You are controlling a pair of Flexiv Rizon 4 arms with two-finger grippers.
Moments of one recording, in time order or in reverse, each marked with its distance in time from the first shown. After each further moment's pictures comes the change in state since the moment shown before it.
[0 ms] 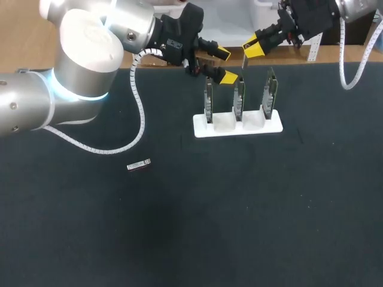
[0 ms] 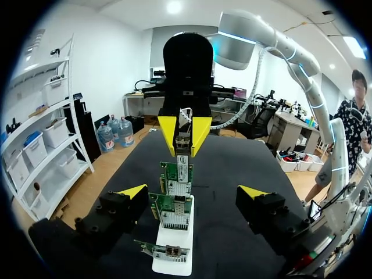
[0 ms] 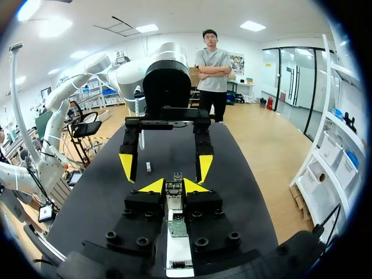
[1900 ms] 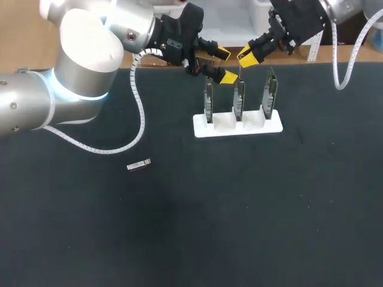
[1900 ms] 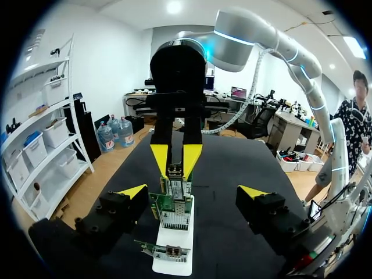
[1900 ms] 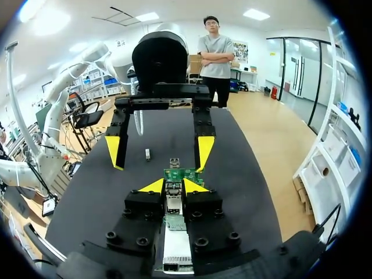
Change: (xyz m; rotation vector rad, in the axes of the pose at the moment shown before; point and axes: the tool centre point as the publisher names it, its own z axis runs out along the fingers) left arm 0.000 0.000 0.000 0.001 0.000 0.001; right arm 0.023 -0.008 0.020 -0.029 0.097 0.012
